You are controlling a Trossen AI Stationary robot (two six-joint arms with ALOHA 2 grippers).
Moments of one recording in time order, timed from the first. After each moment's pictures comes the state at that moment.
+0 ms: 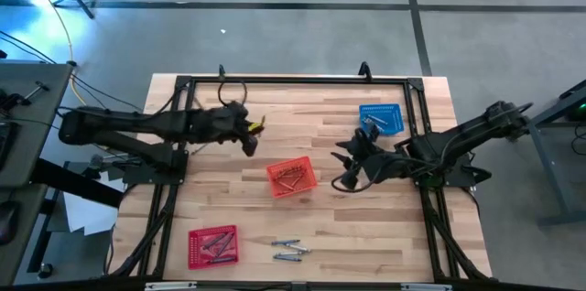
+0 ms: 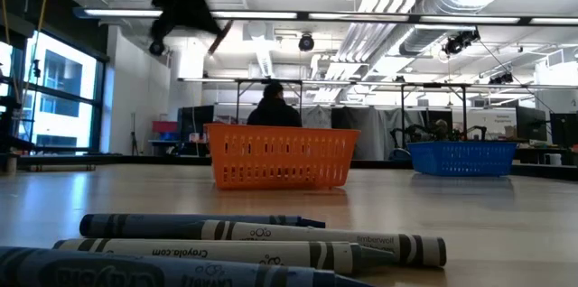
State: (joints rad) left arm 0.03 1.08 0.83 -0.37 -0.33 -0.57; right arm 0.39 1.25 1.10 -0.58 0.72 0.48
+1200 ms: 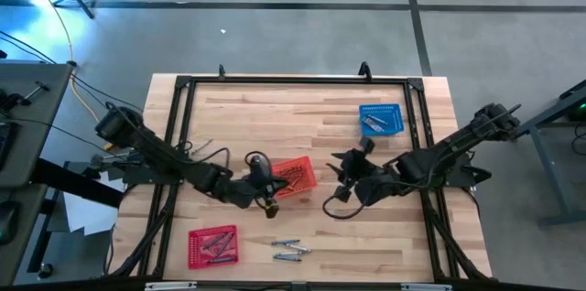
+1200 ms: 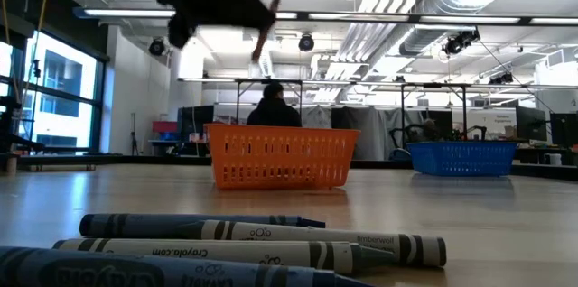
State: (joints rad) left arm -0.46 1.54 0.84 0.20 -0.68 -0.59; right arm 0.49 1.38 1.10 -0.53 0.86 0.52
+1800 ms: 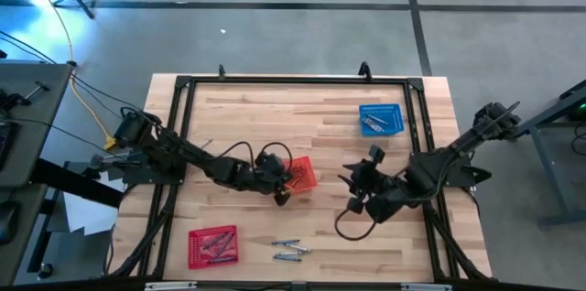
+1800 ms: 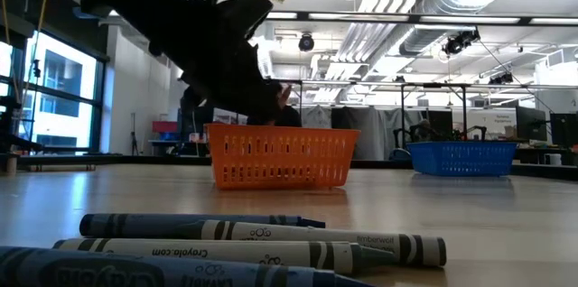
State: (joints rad) left arm -0.29 1.71 0.84 0.15 -0.49 -0.71; right arm 0.61 1.36 1.10 -0.74 0.85 0.68
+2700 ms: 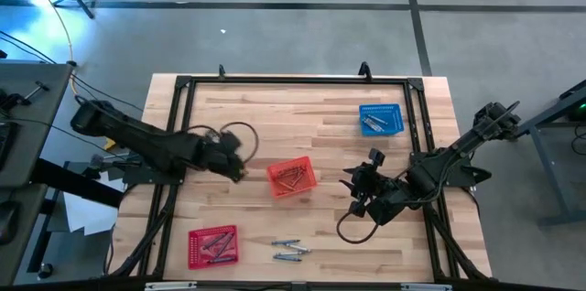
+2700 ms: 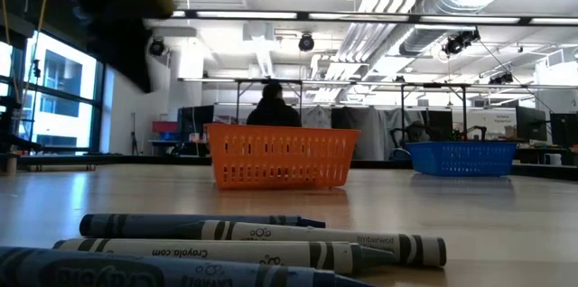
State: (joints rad) left arm -0.27 1.23 0.84 -0.85 -0.50 -0.92; right arm 0.62 1.36 1.10 -0.75 0.80 0.70
